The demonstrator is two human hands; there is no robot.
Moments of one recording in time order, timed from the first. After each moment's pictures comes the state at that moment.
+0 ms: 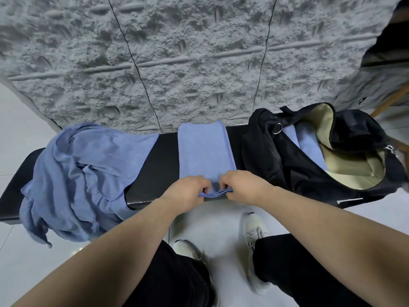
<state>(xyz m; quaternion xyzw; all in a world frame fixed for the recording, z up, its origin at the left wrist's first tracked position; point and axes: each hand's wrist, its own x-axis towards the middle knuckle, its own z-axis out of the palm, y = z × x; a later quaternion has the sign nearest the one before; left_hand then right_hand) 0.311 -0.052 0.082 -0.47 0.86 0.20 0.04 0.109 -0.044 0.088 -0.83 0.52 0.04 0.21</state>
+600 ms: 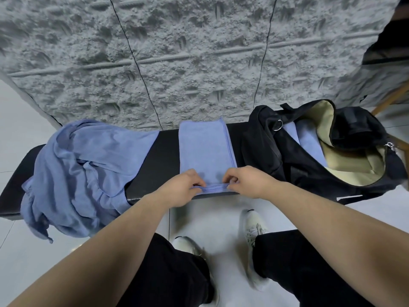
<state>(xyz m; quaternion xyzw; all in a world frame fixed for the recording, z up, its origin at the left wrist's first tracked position) 0.332 -0.056 0.078 -0.50 0.81 0.29 0.00 0.095 -0.041 0.091 -0.74 0.58 -0.03 0.34</state>
